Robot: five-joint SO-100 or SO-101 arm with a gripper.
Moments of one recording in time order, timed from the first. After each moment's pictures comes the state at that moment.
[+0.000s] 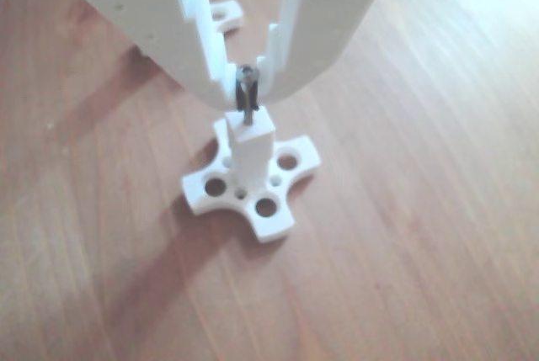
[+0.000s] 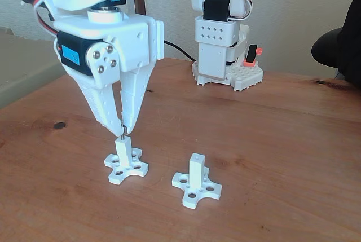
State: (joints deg) arm 8.4 84.9 91.7 71.8 4.7
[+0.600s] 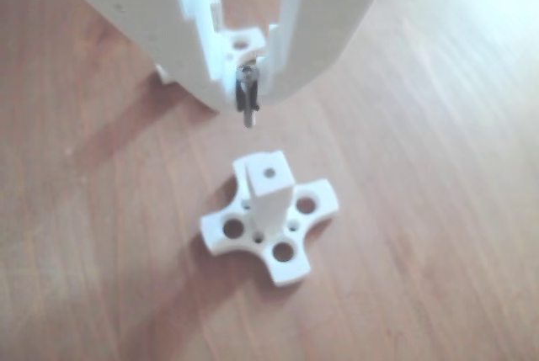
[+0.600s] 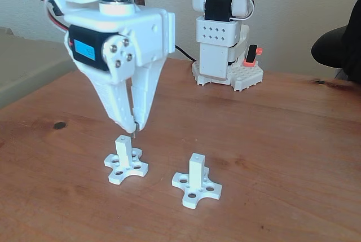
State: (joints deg) arm 4.7 84.9 89.6 76.1 5.3
